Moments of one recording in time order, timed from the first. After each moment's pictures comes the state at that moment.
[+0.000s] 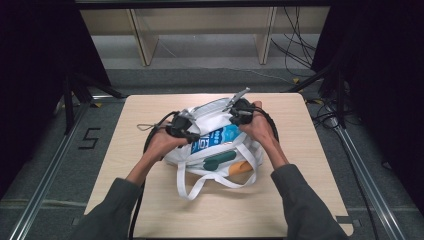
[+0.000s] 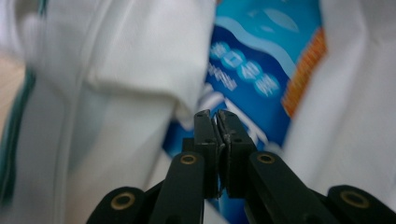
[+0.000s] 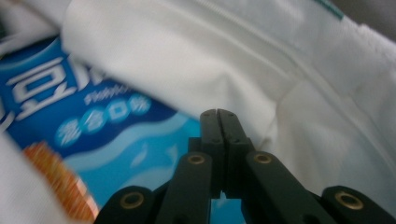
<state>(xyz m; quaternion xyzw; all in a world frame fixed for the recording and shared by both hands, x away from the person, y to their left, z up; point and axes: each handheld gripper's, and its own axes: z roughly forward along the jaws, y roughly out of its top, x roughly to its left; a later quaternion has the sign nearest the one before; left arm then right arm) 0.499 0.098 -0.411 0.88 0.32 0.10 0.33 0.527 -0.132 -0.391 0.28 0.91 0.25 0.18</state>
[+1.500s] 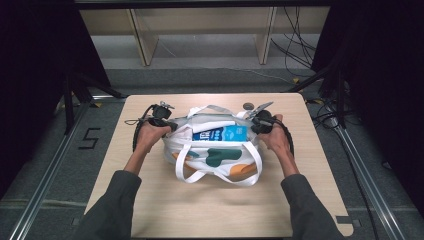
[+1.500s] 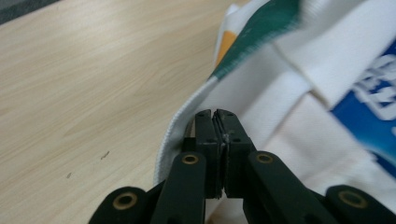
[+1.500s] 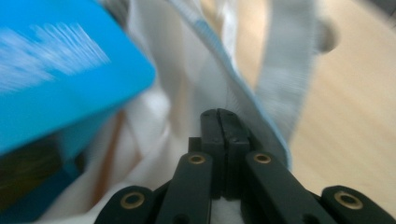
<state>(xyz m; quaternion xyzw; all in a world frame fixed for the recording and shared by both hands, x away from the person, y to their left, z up) 0.531 0.169 -0.432 0.82 0.45 0.16 0.33 0.539 -0.204 -0.447 0.37 0.87 0.25 0.19</state>
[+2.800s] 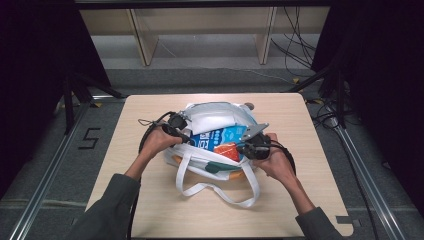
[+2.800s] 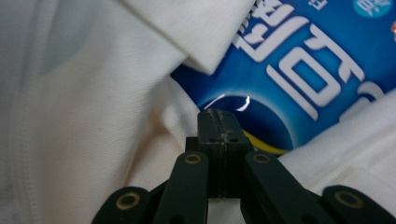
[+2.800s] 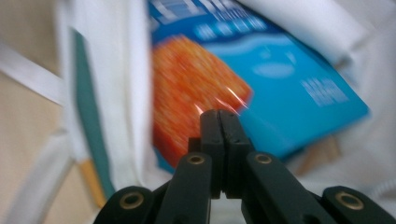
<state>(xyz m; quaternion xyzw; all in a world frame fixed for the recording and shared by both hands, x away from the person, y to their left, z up) 0.506 0.133 -0.428 0.91 0.34 0.09 0.24 0.437 -0.166 -0.423 0.23 0.91 0.31 0.17</state>
